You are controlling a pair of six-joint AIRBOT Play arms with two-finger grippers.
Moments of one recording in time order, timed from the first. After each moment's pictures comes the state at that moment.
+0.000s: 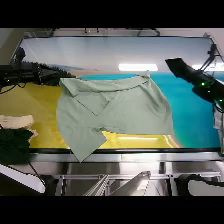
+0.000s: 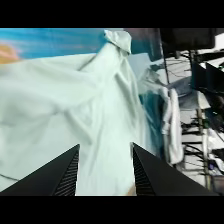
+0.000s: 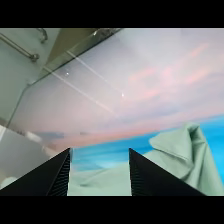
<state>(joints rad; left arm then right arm) 0.40 -1.89 1.63 -2.82 1.53 2.19 -0.23 -1.46 1.03 0.16 0.77 0.40</state>
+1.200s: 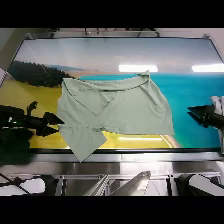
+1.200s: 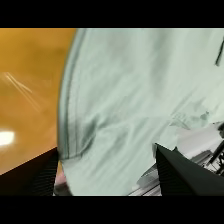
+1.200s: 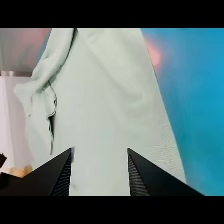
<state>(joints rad) 0.44 -1.51 0.78 -2.27 1.28 1.95 -0.82 -1.25 0.60 -0.36 1.31 0.70</state>
